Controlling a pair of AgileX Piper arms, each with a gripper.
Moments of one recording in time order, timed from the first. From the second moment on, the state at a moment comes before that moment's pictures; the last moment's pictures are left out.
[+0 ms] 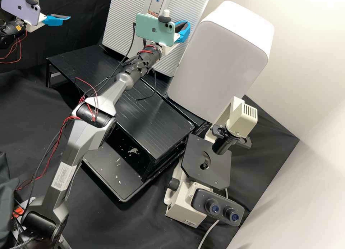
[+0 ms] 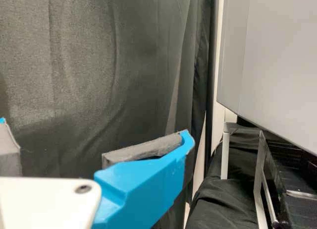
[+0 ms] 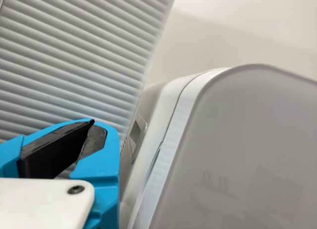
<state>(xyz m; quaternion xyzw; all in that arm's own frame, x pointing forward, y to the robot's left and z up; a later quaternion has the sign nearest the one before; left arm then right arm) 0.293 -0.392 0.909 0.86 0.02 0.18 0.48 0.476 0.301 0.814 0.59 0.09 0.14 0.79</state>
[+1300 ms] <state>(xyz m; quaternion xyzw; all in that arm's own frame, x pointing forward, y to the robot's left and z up) 0.293 -0.392 0.908 0.86 0.02 0.18 0.48 0.323 0.265 0.812 0.63 0.15 0.27 0.72</state>
